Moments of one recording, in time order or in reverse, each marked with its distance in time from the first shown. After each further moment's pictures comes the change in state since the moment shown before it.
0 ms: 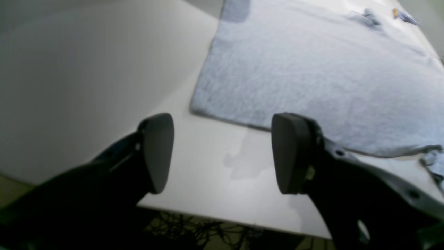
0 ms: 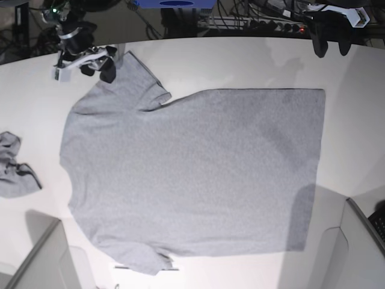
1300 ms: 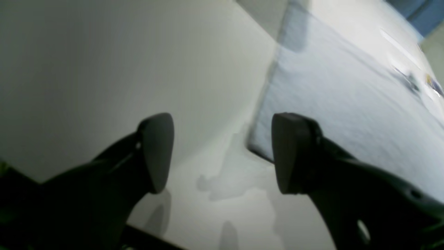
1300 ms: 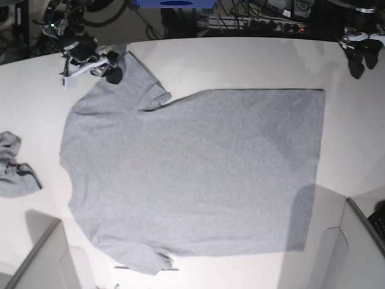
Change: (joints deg) left arm -20.2 9.4 -31.1 -9.6 -13.5 -17.4 38.9; right arm 7.4 0.9 2.8 -12.6 2.8 1.8 -8.1
